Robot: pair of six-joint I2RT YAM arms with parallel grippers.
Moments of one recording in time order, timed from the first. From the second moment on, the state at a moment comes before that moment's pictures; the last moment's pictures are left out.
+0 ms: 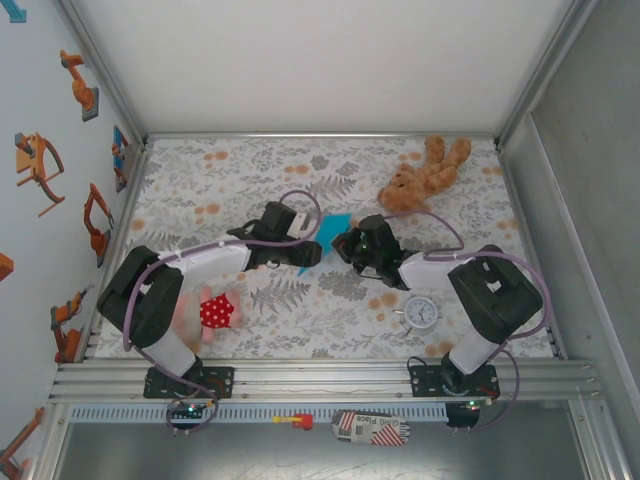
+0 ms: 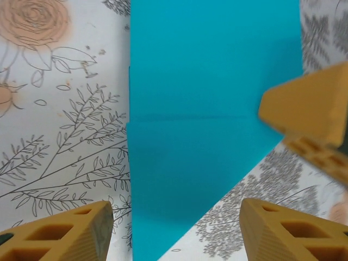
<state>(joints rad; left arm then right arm) -0.73 1.64 0.92 -0.21 0.16 -0.36 0.64 1.64 0.68 0.37 -0.19 1.35</state>
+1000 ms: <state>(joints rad) -0.86 1.73 0.79 0.16 0.00 0.07 0.61 1.63 0.68 0.29 -0.23 1.38</state>
